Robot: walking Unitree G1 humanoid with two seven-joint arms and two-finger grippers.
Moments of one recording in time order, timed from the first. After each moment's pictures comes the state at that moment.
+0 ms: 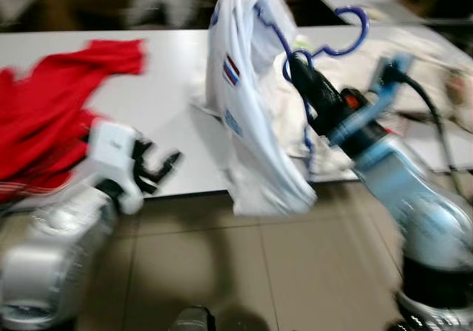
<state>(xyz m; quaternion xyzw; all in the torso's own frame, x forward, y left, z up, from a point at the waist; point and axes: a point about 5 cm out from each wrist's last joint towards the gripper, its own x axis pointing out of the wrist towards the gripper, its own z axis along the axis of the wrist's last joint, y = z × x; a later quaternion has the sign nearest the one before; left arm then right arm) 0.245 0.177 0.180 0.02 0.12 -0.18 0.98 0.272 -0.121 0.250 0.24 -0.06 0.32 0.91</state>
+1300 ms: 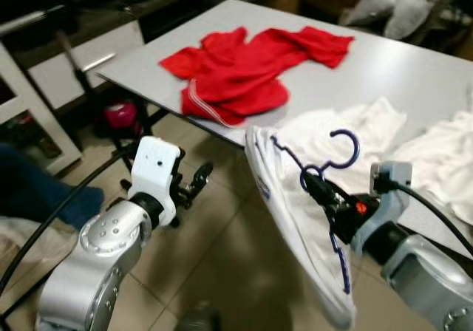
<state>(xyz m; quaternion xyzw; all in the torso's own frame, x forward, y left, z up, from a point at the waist) 0.234 0.140 0.176 0.06 0.09 -0.20 0.97 0.196 -0.149 0.169 0.19 0.14 0.22 0.95</state>
